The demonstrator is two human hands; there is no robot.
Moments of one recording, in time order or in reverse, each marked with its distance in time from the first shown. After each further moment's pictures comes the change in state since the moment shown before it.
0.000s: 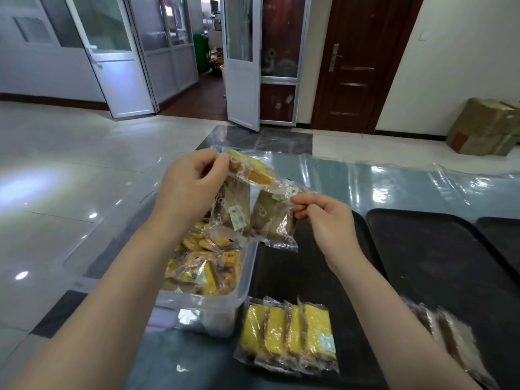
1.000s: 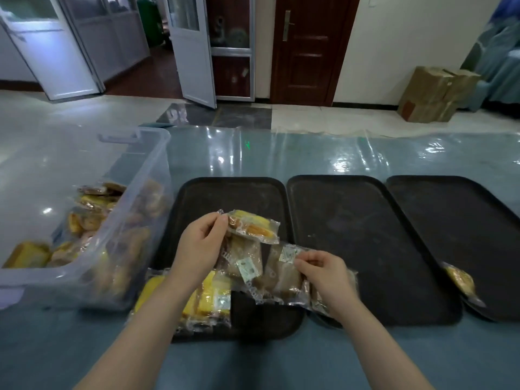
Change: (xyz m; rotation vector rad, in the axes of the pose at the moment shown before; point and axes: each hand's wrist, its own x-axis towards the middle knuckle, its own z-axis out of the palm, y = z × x) left_hand -0.133 0.071 0.231 -0.206 -0.226 -0.274; right_hand -0.070 0.122 -0.260 -0.177 0.103 0.366
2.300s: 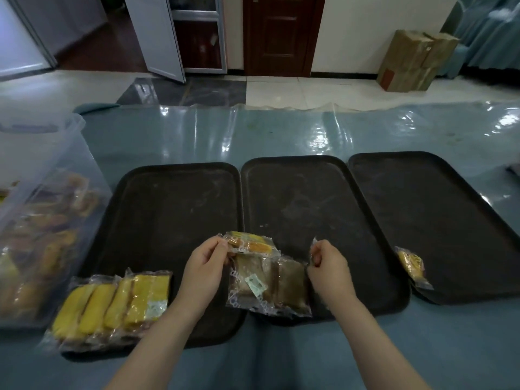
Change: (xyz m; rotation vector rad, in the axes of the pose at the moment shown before) left_hand -0.012 0.005 0.156 -0.161 -0.101 -0.263; right_hand 0.071 0.060 -0.130 -0.565 0.130 -0.038
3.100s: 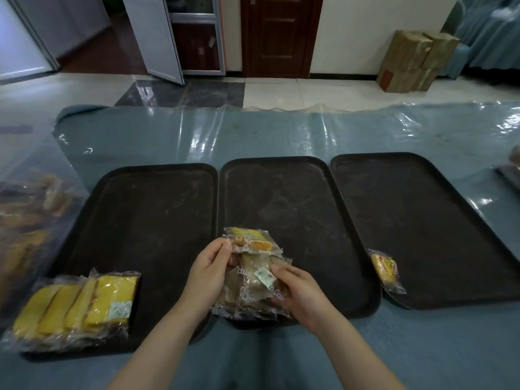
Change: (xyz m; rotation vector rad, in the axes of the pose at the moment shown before) left_hand -0.010 0.005 0.084 -0.040 -0.075 -0.053; right_hand -0.002 0.039 -0.015 1.120 -0.511 0.420
